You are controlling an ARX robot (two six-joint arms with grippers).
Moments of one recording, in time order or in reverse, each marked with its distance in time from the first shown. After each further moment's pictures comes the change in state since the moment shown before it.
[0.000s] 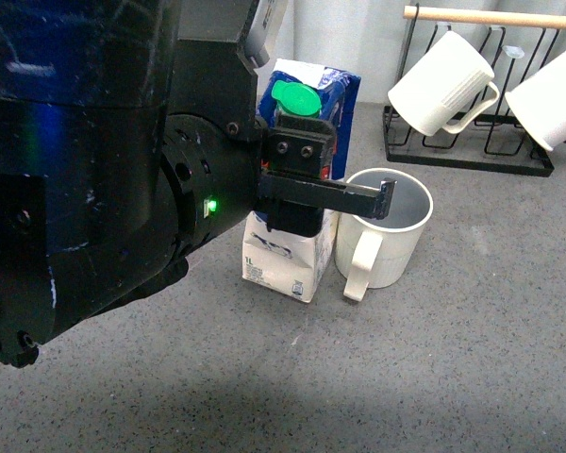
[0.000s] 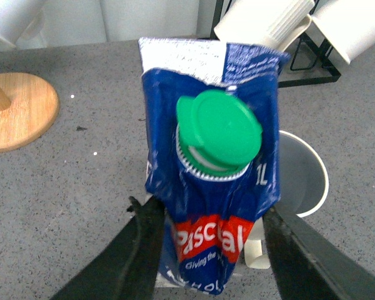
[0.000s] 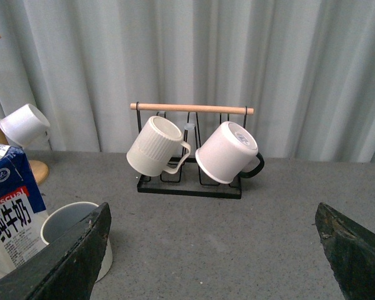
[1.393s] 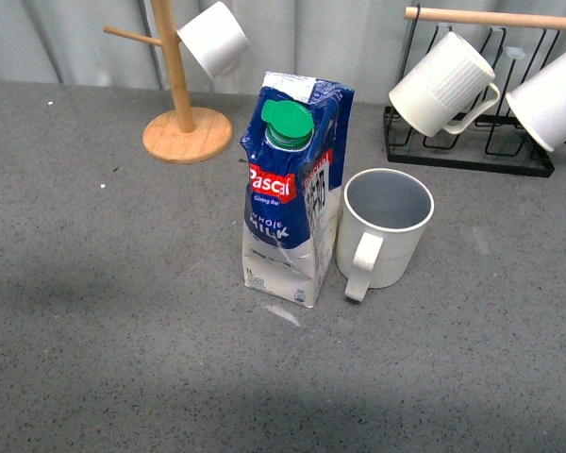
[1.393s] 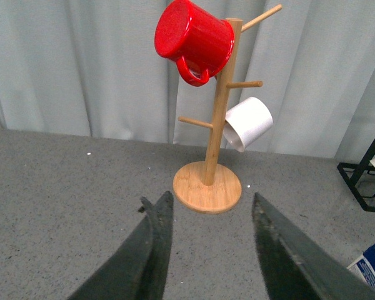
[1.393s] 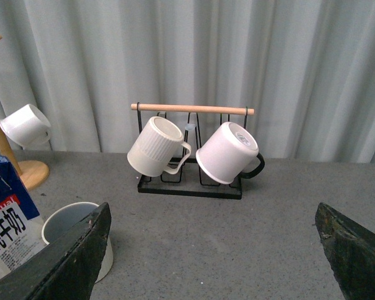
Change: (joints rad) left arm 0.463 -0.406 -0.409 0.350 0.065 0.121; right arm 0.000 0.000 0.000 0.000 0.000 0.000
